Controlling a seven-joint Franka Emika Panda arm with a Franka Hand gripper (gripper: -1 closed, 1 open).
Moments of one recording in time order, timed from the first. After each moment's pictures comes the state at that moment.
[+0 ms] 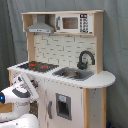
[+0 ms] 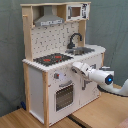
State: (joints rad) arm -0.83 -1.49 1.59 -2.57 0.06 3.42 -0.05
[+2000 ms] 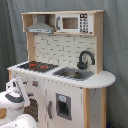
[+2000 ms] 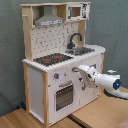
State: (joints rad) arm -0.66 -1.48 1.62 -2.65 0.06 3.37 0.20
